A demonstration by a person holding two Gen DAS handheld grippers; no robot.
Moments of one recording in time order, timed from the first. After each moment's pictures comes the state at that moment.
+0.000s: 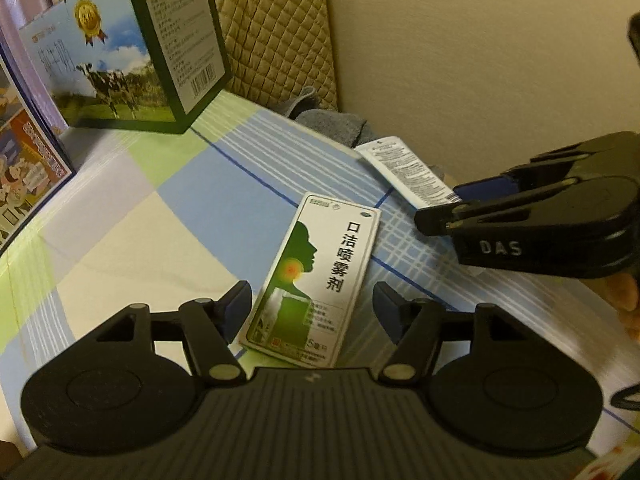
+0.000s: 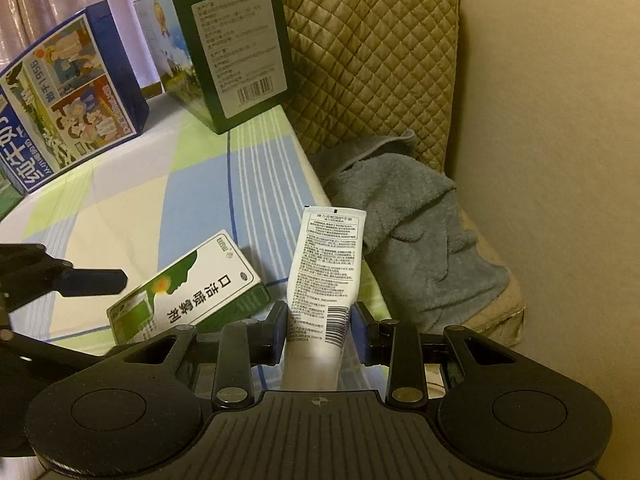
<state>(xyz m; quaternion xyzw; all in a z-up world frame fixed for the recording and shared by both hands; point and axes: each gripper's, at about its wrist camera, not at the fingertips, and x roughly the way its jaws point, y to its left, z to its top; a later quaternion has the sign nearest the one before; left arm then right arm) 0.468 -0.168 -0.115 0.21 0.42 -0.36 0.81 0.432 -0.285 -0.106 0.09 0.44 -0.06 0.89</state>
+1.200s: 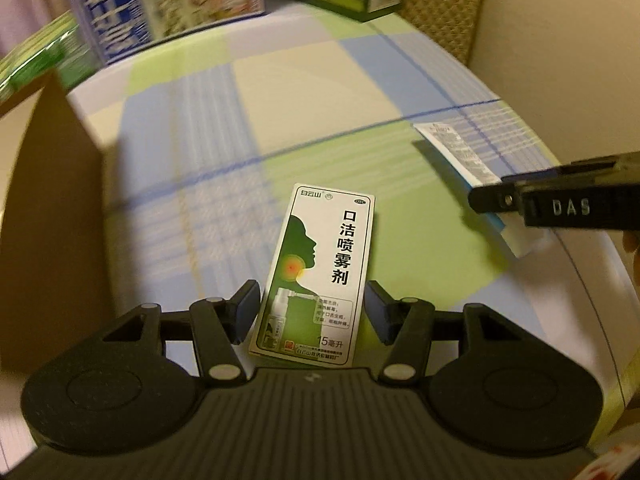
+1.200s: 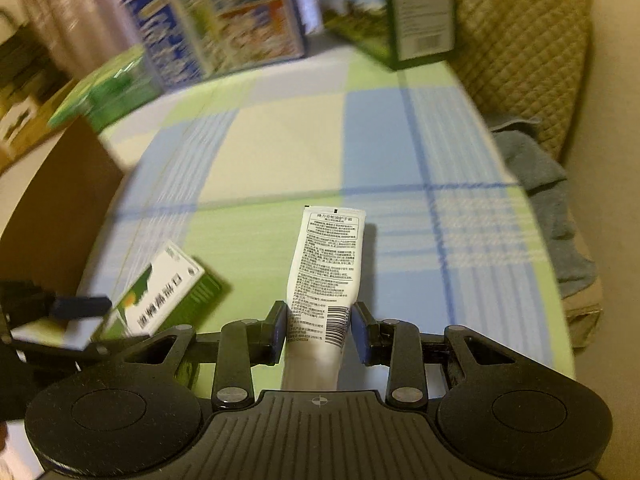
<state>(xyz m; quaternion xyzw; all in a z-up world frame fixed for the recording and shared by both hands) 0.342 -0.021 -0.116 0.09 0.50 -0.16 0.85 0.360 -0.194 -0.110 0.04 0.48 0.13 0.86</state>
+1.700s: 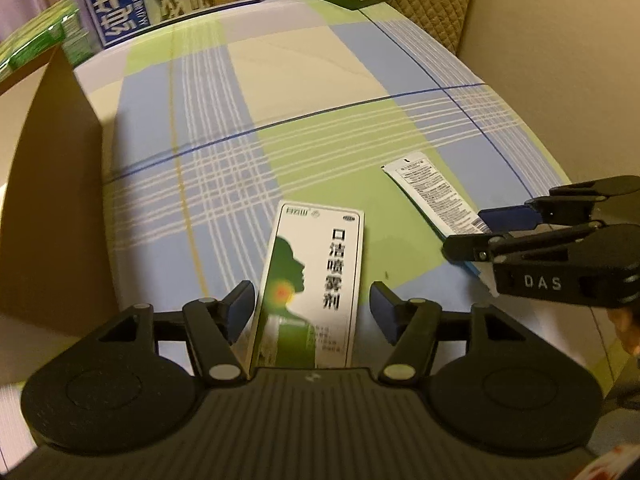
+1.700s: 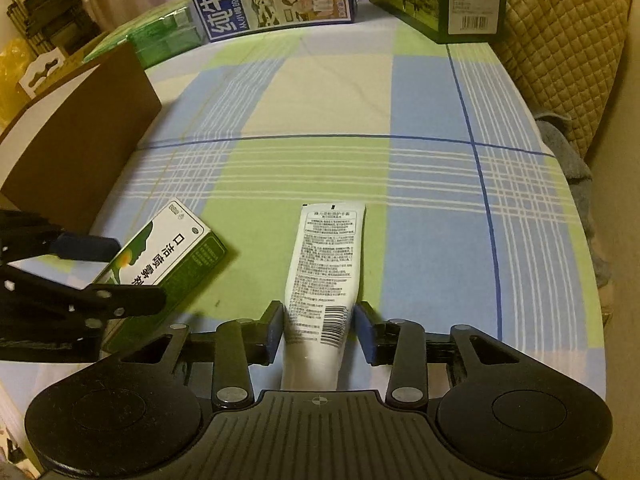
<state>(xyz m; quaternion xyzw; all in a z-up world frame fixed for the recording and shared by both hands) 0.328 -0.013 -0.117 0.09 0.51 -0.17 0.84 0.324 -0.174 -0.131 0.00 0.50 0.16 0.85</state>
